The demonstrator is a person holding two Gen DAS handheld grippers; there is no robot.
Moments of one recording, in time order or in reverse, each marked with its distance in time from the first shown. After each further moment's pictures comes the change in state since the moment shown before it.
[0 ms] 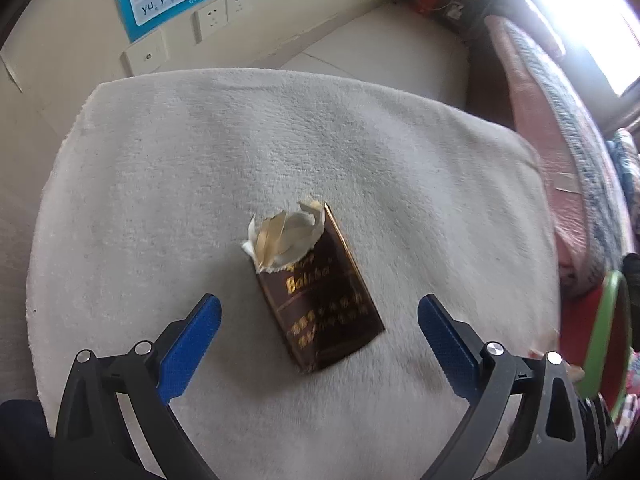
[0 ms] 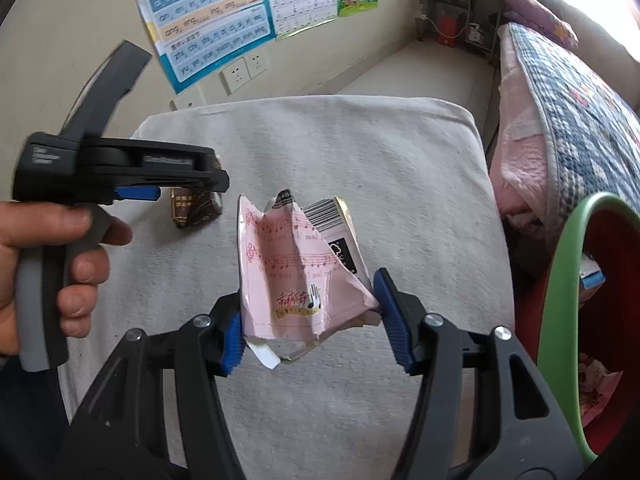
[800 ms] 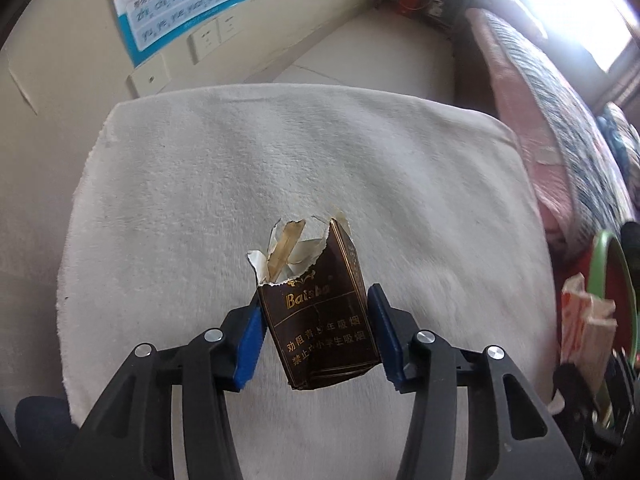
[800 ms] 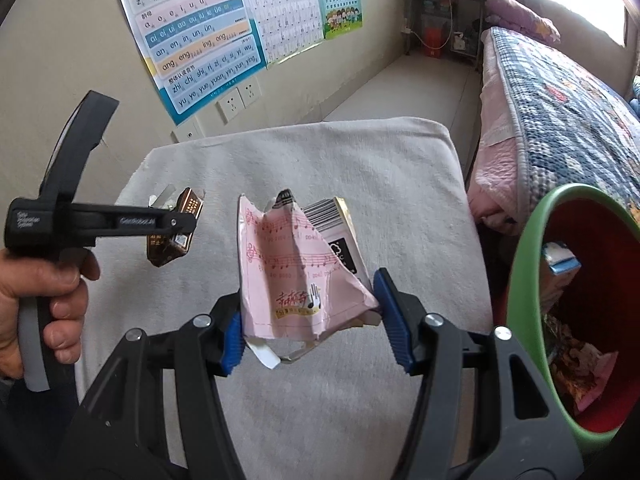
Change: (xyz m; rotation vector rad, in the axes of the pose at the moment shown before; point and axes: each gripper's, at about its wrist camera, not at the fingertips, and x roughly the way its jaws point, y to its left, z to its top) left arm -0.048 -0.001 -0.033 0.104 -0.043 -0.008; right arm -0.044 -0.010 -0.007 0.059 -0.084 0.008
